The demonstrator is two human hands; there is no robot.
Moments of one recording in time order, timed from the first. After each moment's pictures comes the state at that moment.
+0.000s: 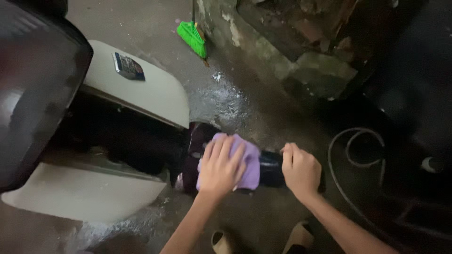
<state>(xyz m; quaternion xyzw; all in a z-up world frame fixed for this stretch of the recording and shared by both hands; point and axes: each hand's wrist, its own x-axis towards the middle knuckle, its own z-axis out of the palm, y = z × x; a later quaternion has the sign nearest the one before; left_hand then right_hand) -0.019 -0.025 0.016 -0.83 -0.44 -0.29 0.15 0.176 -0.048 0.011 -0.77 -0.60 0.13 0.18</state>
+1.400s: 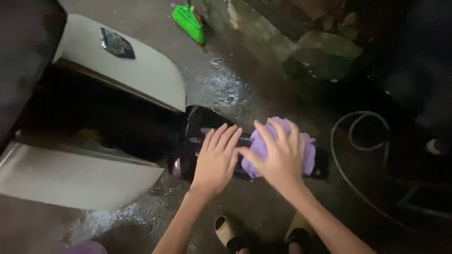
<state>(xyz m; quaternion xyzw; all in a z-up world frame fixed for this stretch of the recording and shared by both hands) -0.032 -0.053 0.029 -0.87 -0.47 -0.11 -0.07 0.129 -0.066 0.032 -0.66 -0.72 0.04 0.23</state>
